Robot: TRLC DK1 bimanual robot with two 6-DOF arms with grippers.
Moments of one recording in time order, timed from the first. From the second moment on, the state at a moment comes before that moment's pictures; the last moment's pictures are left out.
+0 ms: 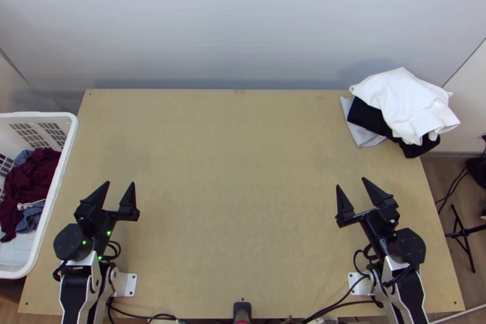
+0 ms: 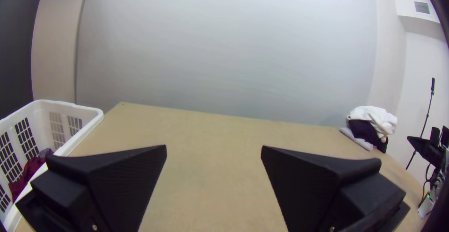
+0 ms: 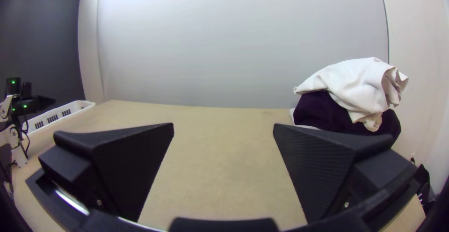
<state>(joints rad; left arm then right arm) 0.06 0.00 0.06 -0.16 0.14 -0.14 0.19 0.00 0.03 -0.02 -0.12 0.09</state>
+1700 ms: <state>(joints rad) -0.07 0.00 0.09 -0.15 0.07 -0.11 0.13 0.00 0.08 -0.02 -0.03 0.03</state>
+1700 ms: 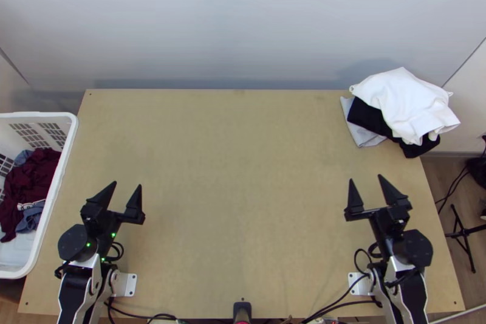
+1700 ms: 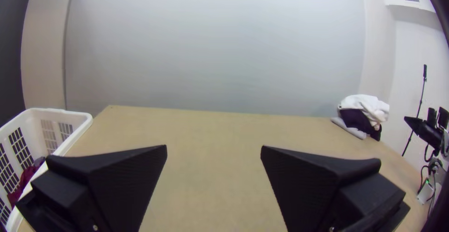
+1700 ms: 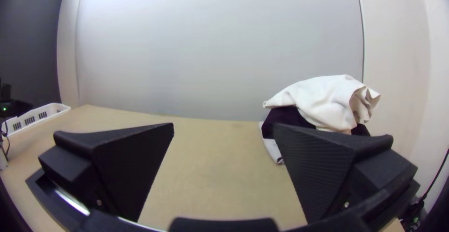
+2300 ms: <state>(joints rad) 0.01 0.29 0.52 -0.25 0.05 -0.14 0.10 0.57 0.66 -0.02 -0.02 0.02</state>
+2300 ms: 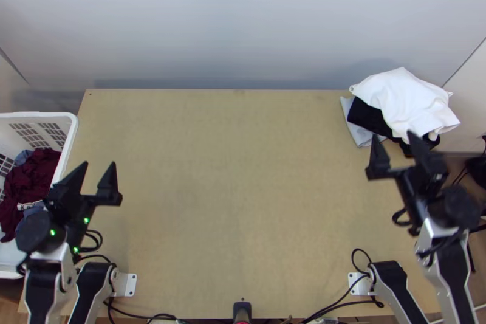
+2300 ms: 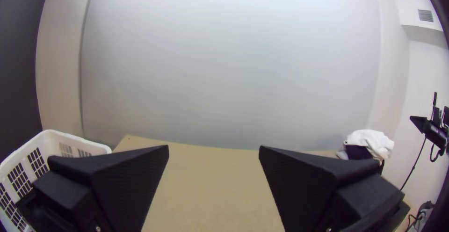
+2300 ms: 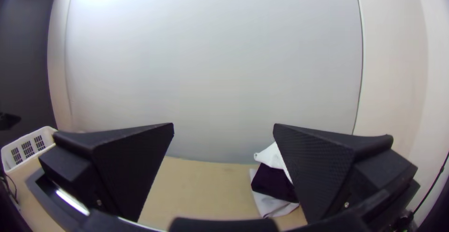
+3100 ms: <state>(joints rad) 0.04 1.25 1.31 -0.53 0.03 -0.19 0.13 1.20 1.26 -0.21 -0.01 0.10</state>
